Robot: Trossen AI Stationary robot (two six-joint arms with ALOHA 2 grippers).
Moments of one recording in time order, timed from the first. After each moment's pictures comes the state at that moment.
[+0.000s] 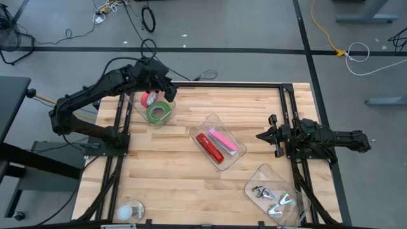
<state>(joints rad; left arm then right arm) 0.45 1.26 1.40 -0.80 -0.16 -0.28 -0.04 0.00 0.02 0.03 -0.13 -0.03</state>
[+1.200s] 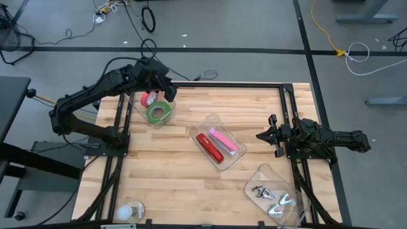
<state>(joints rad) 0.45 1.26 1.40 -0.80 -0.16 -0.28 -0.04 0.00 0.02 0.03 -0.13 -0.01</state>
